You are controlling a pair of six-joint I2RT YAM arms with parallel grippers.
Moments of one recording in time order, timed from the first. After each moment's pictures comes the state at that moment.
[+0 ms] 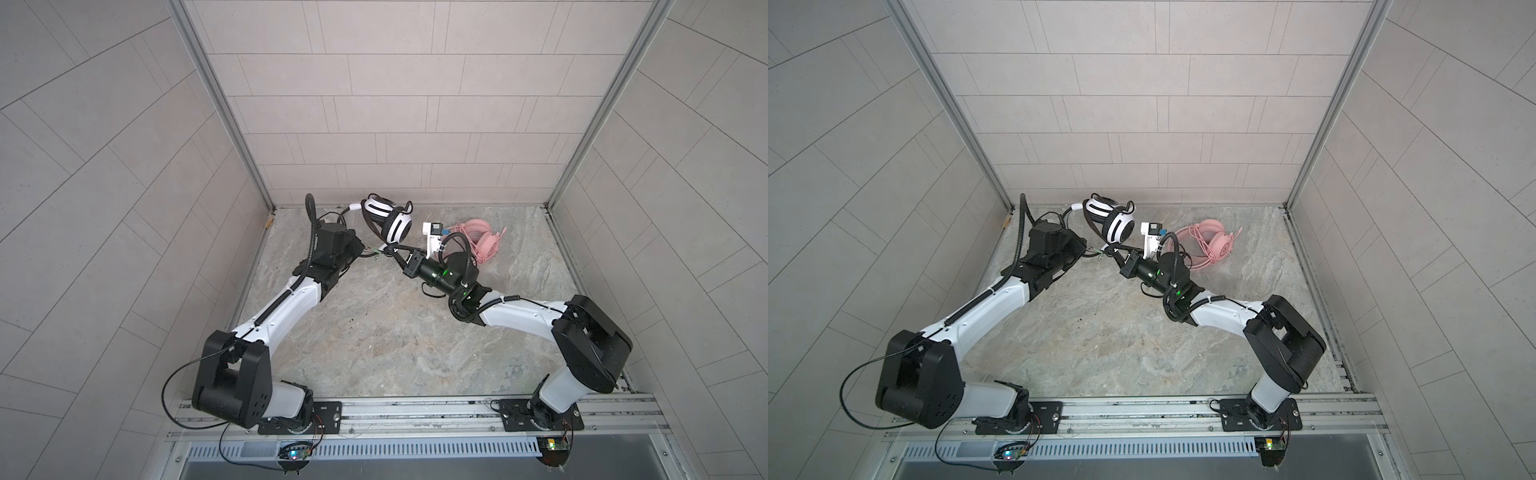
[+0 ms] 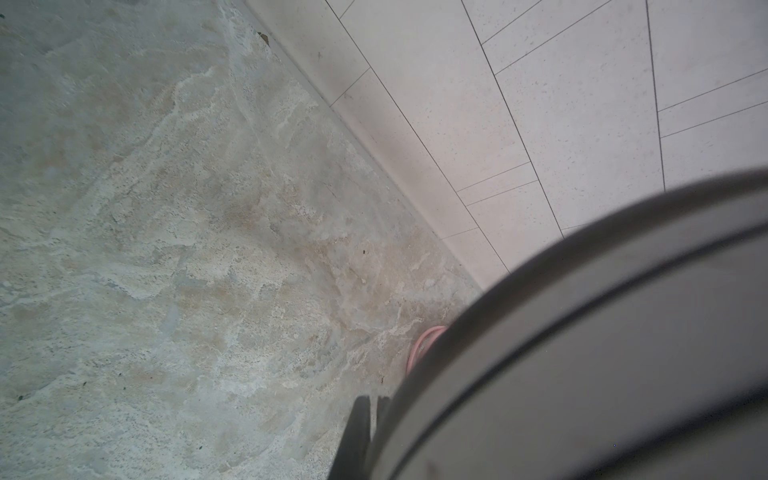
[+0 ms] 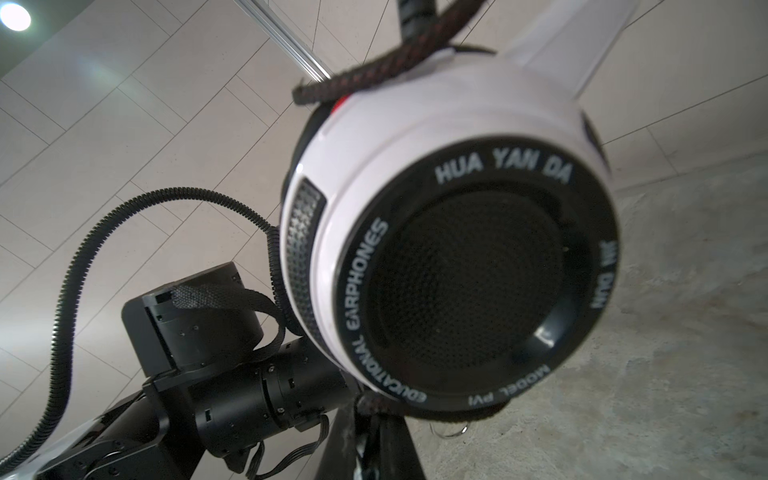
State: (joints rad) left arm -0.30 1.38 0.97 -0.09 -0.01 -0.99; right arm 0.73 1.61 0.90 0.85 -0.14 0.85
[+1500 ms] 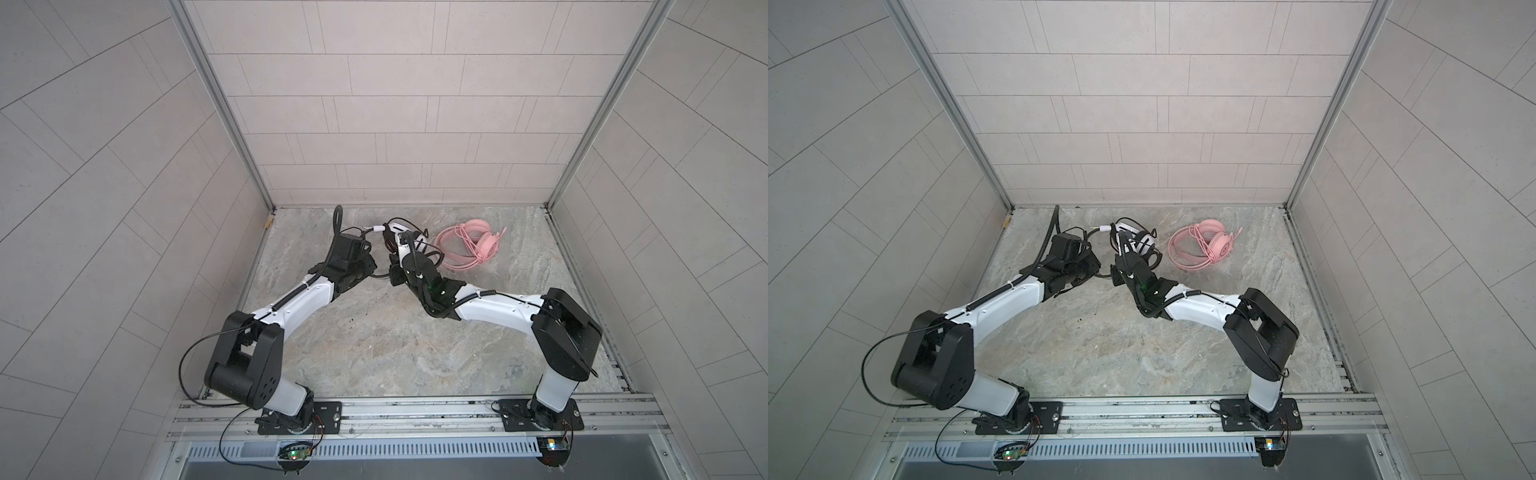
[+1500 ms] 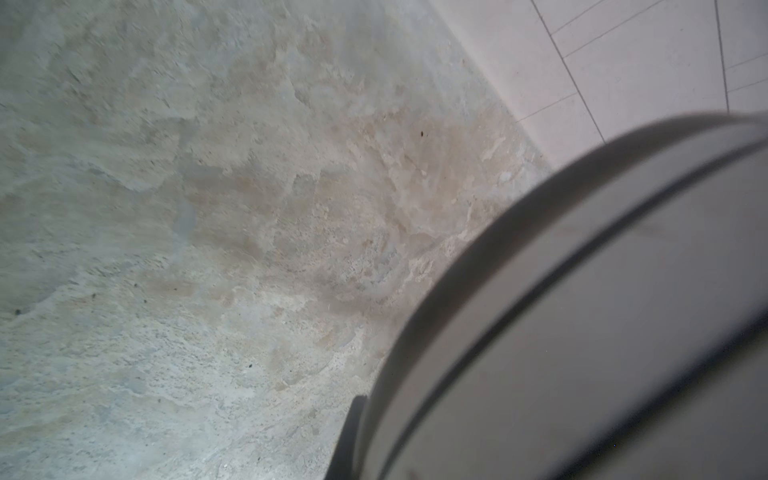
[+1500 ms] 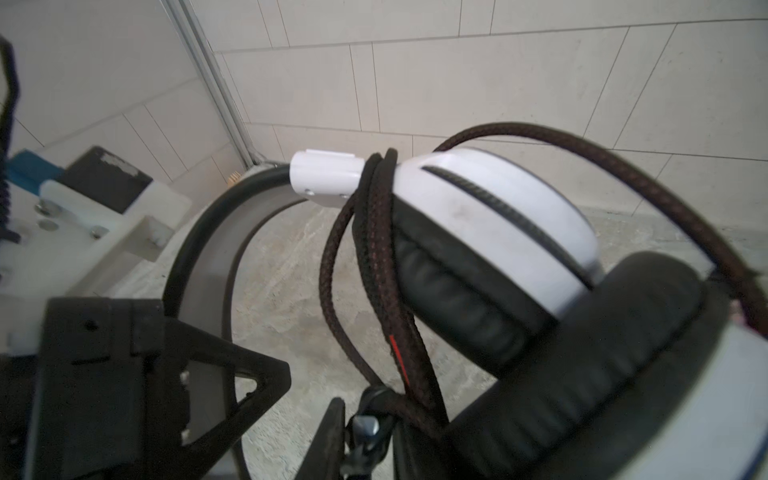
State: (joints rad) left arm -0.38 1.50 0.95 -0.21 0.08 -0.89; right arm 0.84 1.77 1.15 0.23 0.41 0.31
